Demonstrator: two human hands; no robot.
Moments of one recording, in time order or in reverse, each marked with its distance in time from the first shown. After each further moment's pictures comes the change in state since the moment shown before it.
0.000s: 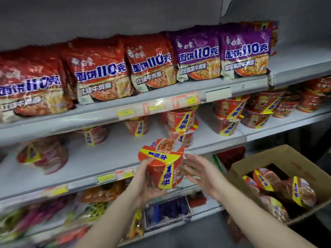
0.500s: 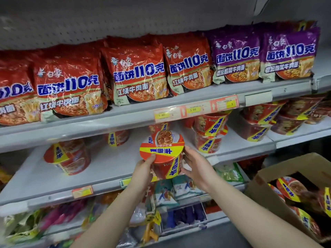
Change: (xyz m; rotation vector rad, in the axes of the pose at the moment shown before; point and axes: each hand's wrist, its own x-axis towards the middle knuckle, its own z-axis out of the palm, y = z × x) left_hand 0.044 0.057 -0.103 0.220 0.206 0.327; right_hand 0.051 0.002 0.133 -0.012 -0.101 -0.110
